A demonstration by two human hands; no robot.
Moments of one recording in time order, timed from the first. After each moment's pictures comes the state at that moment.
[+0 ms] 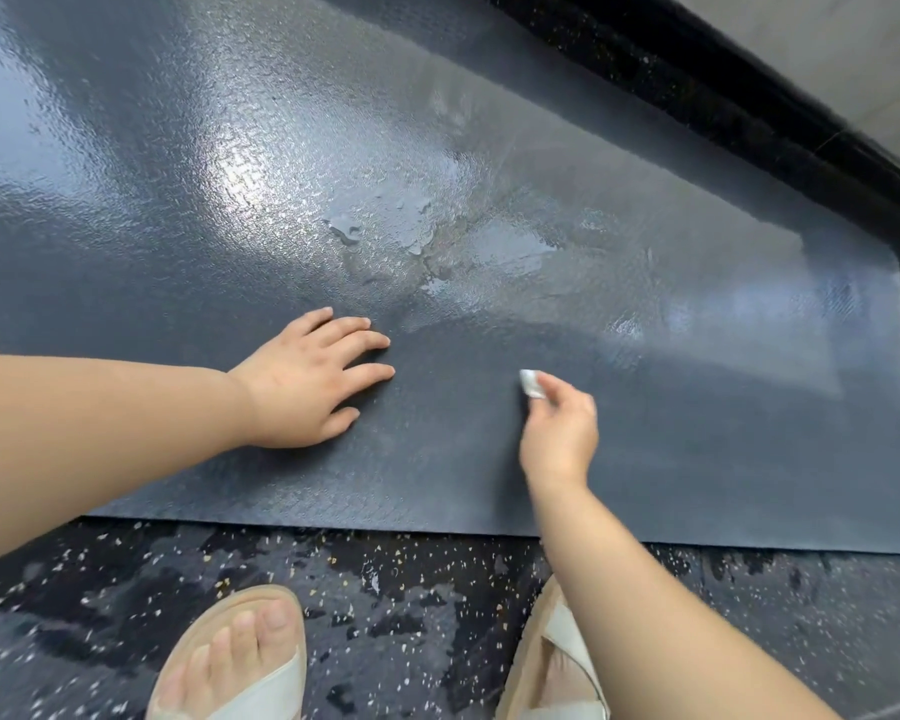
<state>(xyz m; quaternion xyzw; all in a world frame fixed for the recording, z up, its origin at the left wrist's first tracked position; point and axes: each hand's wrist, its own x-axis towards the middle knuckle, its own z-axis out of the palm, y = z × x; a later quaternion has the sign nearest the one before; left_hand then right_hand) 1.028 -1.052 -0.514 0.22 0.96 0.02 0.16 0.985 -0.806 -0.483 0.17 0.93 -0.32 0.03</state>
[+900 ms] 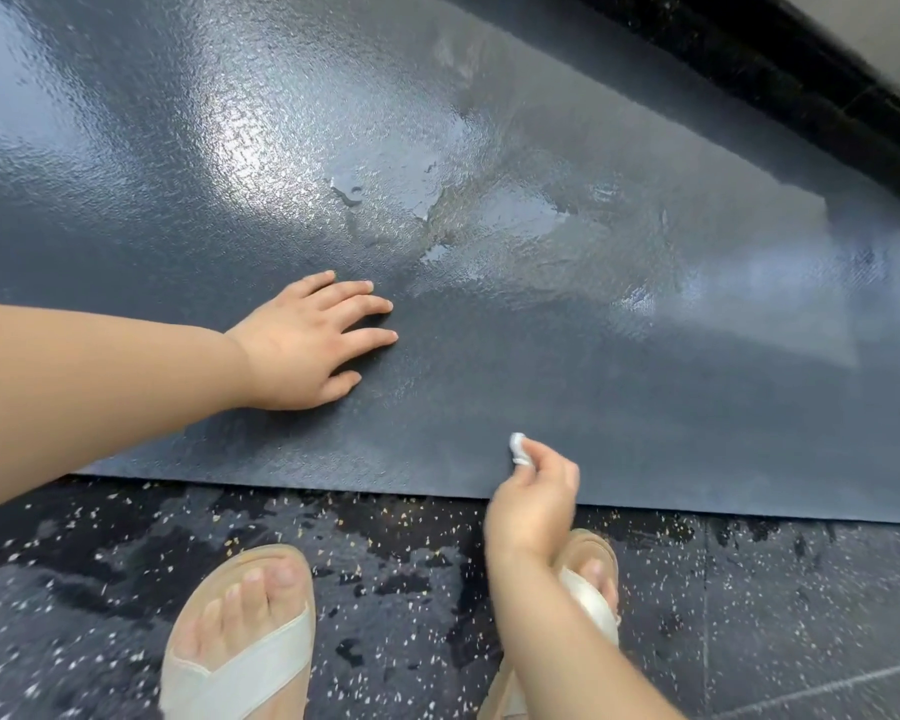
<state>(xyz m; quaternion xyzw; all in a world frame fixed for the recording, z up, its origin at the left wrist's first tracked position) 1.028 -1.056 -0.518 0.23 0.96 0.01 0.15 1.083 -0.802 -0.498 0.28 0.91 -0.30 0.02</state>
